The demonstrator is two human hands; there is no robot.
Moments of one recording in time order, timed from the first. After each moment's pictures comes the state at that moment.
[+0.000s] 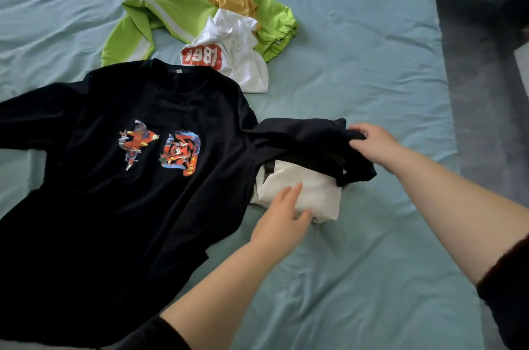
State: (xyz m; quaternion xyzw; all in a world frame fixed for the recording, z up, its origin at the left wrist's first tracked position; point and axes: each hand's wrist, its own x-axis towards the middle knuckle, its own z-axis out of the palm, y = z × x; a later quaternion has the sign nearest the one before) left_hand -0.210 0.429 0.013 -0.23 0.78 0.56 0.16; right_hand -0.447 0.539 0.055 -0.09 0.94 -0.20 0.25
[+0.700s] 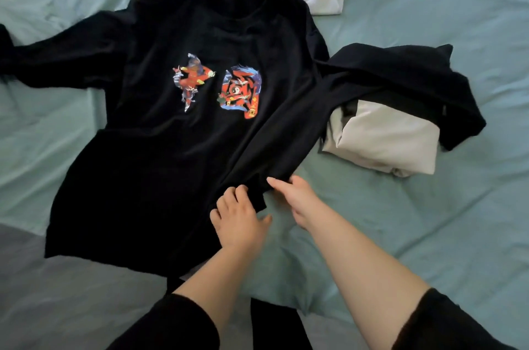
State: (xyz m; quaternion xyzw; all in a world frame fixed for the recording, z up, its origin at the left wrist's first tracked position) left_hand -0.048 0.336 -0.105 -0.45 0.85 0.18 0.22; right_hand -0.157 0.398 -0.112 0.18 0.65 -0.53 0.51
